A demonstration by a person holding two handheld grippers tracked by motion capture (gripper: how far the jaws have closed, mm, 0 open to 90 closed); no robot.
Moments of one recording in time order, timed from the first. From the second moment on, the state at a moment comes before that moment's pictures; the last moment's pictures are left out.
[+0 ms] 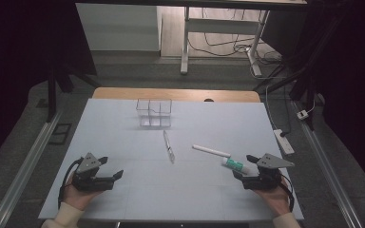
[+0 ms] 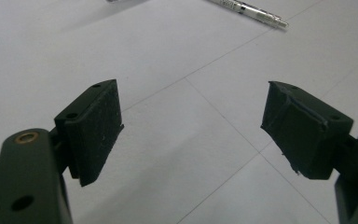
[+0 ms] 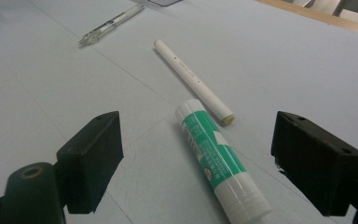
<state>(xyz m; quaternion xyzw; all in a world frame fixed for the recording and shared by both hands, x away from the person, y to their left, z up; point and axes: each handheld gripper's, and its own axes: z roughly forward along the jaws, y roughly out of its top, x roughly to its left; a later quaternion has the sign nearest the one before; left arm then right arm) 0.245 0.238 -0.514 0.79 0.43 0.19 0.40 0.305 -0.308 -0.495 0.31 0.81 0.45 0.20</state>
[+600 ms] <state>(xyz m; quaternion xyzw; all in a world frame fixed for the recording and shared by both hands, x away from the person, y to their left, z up) 0.252 0.241 -0.510 0.78 0.44 0.18 0.41 0.304 -0.308 -0.496 0.31 0.81 0.45 0.20</state>
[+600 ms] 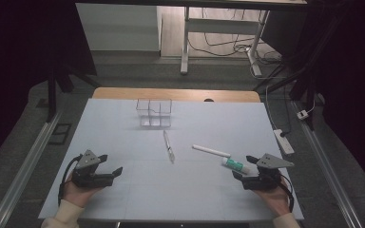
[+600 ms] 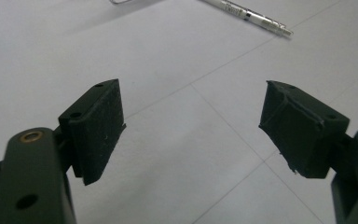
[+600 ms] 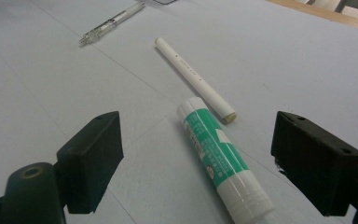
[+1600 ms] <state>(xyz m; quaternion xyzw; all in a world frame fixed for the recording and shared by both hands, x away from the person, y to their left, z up) 0.303 0.222 -0.494 0.78 0.43 0.18 0.41 0.303 -0.304 -0.497 0.30 0.82 0.44 0.19</state>
